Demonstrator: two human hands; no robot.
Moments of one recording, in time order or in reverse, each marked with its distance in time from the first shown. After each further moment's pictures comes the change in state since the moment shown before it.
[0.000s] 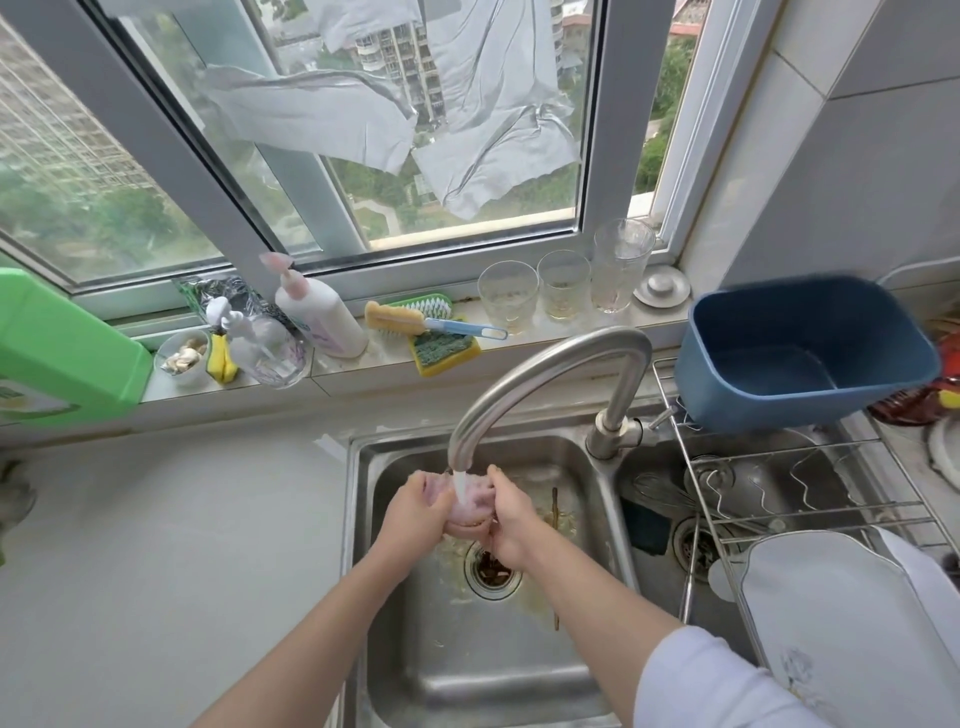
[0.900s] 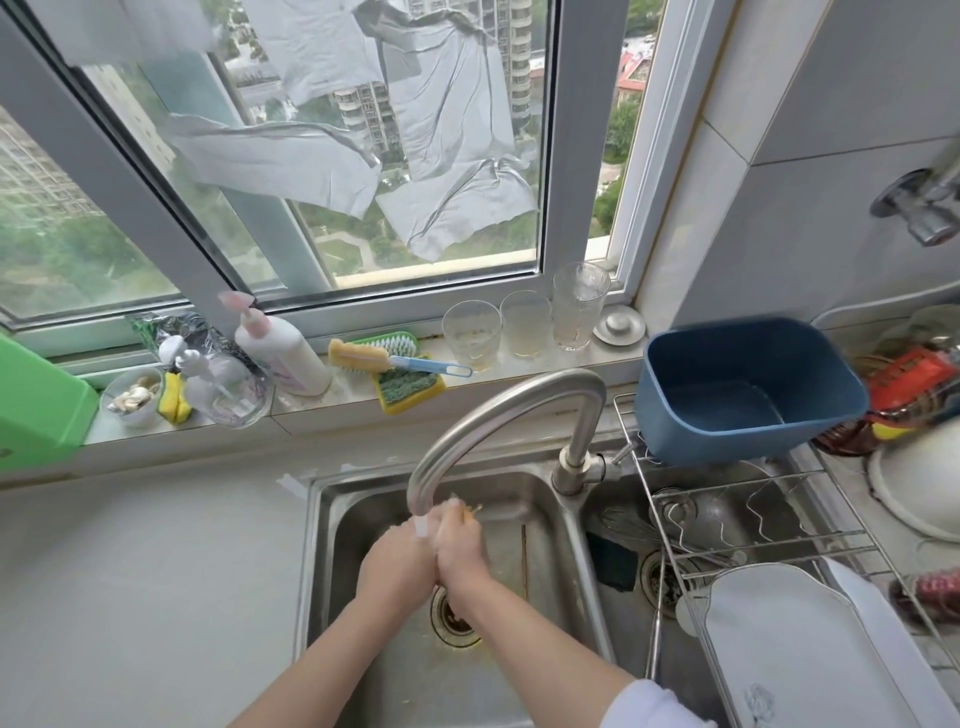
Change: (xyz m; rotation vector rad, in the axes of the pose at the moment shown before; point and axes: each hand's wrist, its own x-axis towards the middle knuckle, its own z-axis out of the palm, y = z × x) left_hand 0.001 0.014 0.024 0.767 -0.012 0.401; right_hand -0.006 0.006 0.025 -0.127 0.187 -0.327
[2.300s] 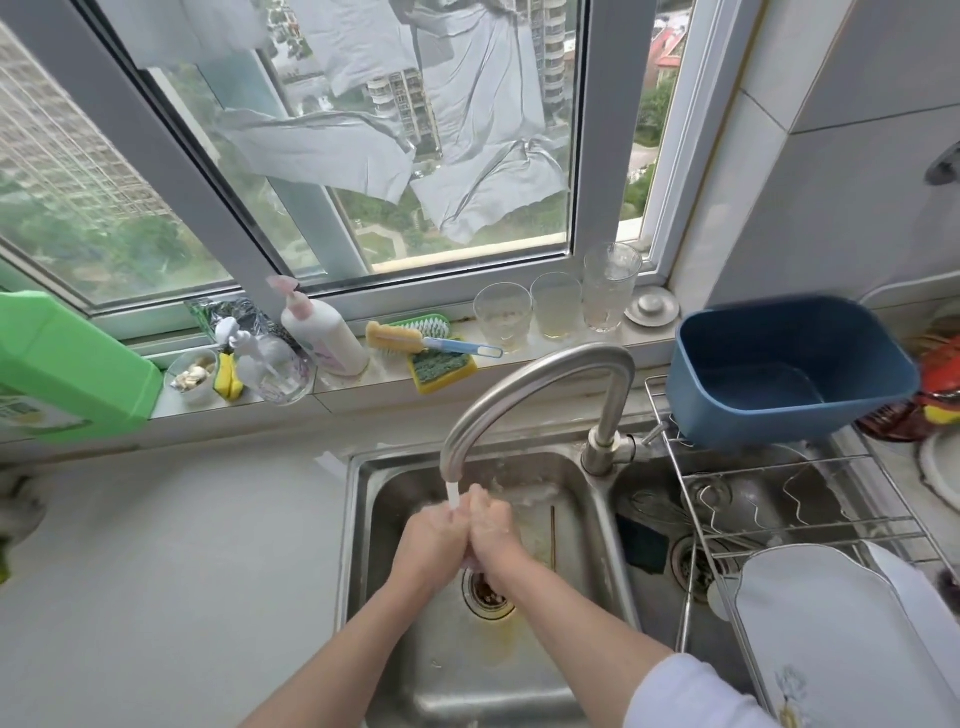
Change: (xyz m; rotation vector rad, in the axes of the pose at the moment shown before) left_hand -0.023 0.017 -0.018 -0.688 0.009 -0.312; right_hand -0.022 -0.001 -0.014 -0.164 -0.118 -0.018
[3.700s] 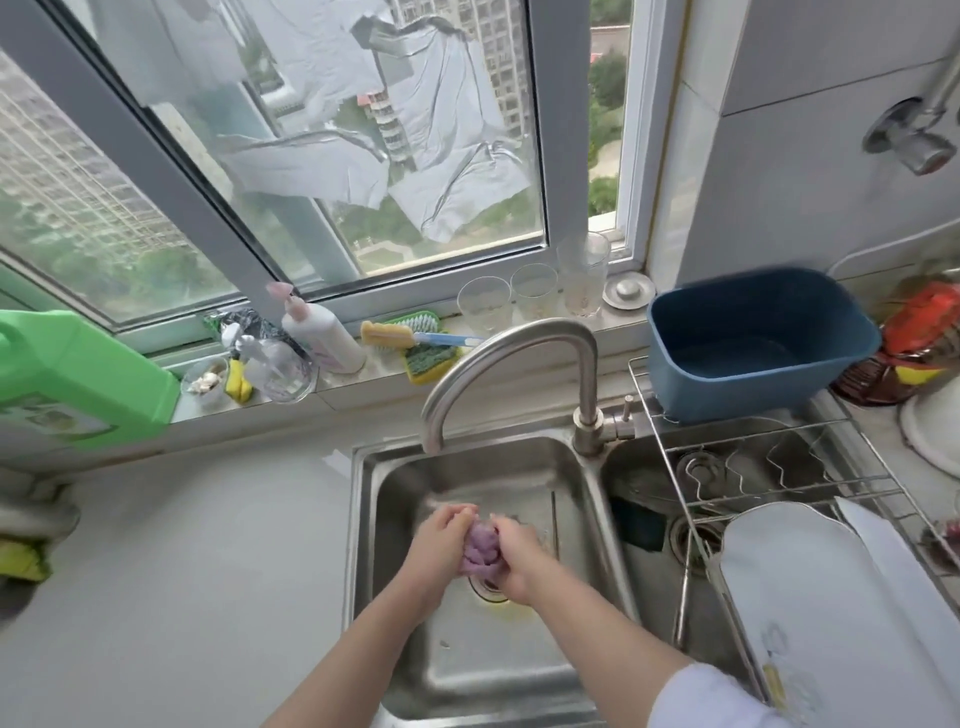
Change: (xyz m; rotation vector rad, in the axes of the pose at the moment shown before) left_hand -0.031 -0.005 0.030 -0.544 -0.001 -0.243; right_hand -0.008 0.042 -0.040 0.377 -0.124 0.355
